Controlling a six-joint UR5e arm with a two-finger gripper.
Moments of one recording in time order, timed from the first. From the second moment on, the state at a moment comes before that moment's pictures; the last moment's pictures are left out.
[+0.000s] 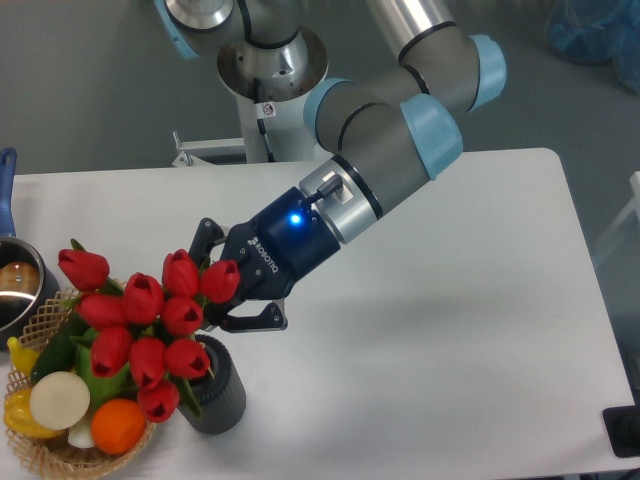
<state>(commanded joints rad) 2.47 -1.98 -1.47 -0.80 0.28 0.95</state>
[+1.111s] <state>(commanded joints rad) 2.47 -2.04 -1.57 -0.79 0.28 1.06</state>
